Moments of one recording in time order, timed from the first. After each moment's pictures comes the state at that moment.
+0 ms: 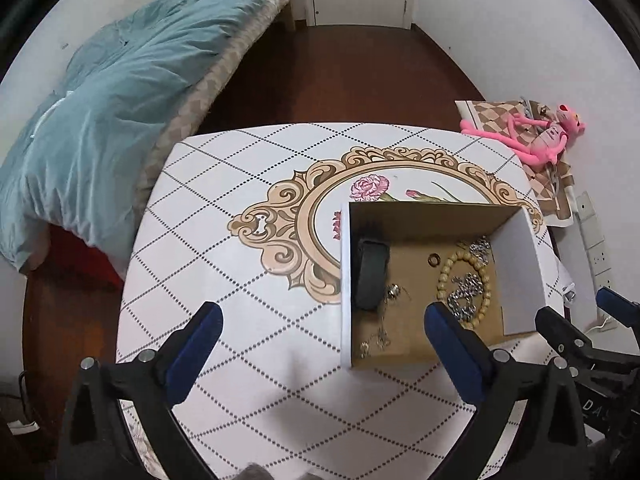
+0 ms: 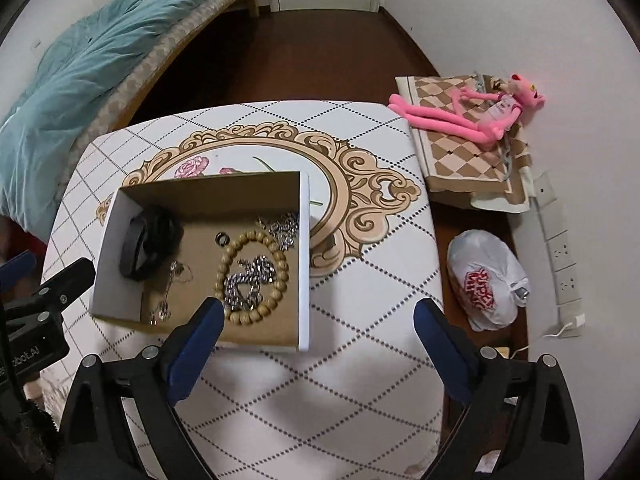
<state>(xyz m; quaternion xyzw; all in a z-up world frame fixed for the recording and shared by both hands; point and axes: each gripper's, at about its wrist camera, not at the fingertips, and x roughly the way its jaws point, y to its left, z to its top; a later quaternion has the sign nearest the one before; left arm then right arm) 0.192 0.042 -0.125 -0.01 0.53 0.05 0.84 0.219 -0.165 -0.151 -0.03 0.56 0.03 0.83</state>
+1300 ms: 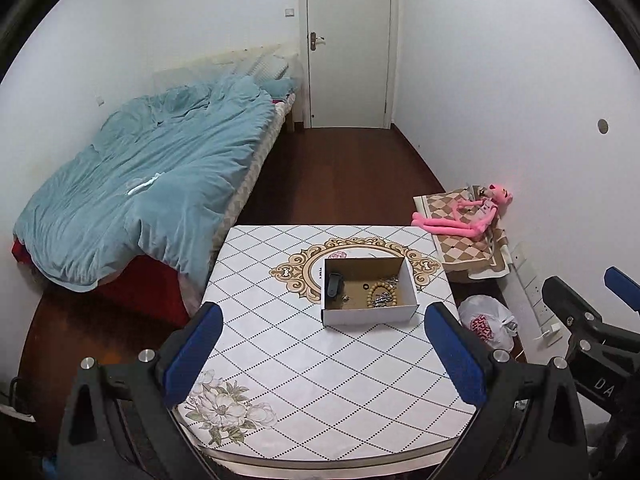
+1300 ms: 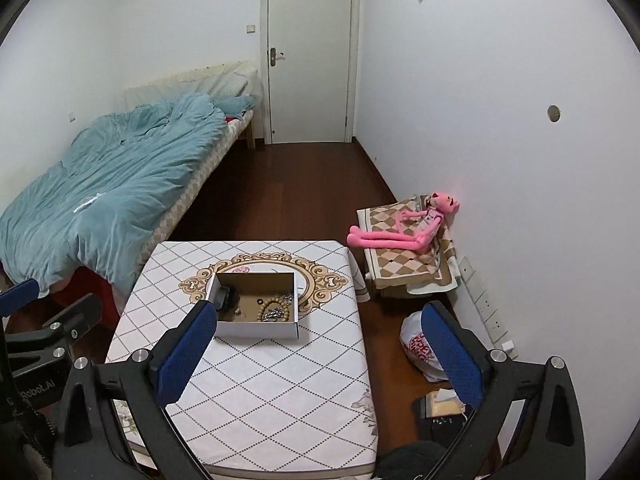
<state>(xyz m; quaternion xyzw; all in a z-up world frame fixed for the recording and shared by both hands) -0.012 0.016 0.082 -0.02 0.37 0.04 0.93 -0.014 -0.193 0.109 -0.02 0.34 0.00 0.94</state>
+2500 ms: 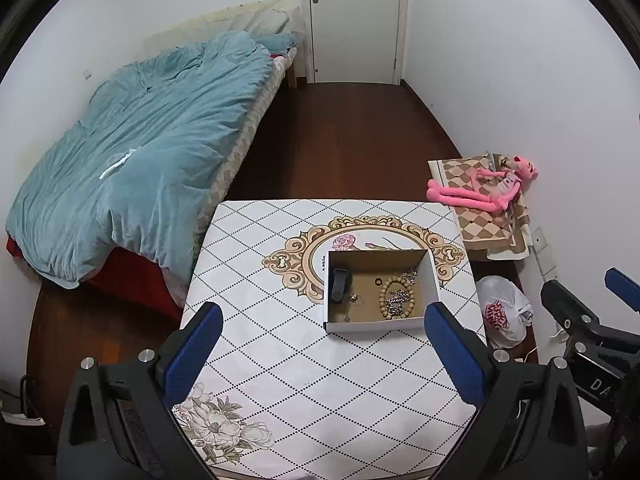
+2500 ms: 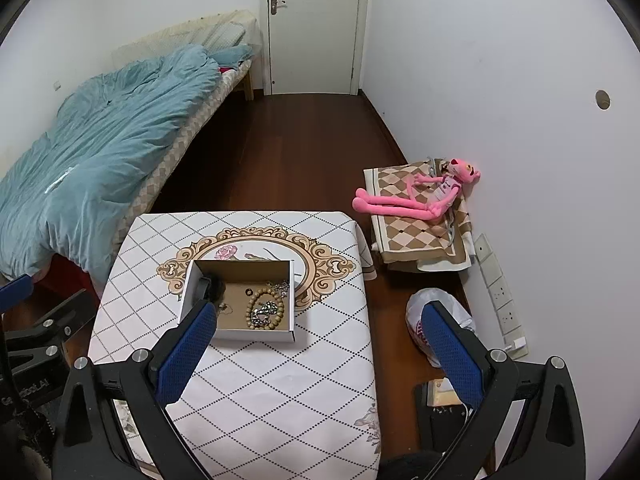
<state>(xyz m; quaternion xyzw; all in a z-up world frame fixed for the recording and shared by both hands) 0.096 0.021 0.041 -0.01 0.46 0.04 0.89 0.117 -0.185 0.049 -0.03 0.44 0.01 0.90</state>
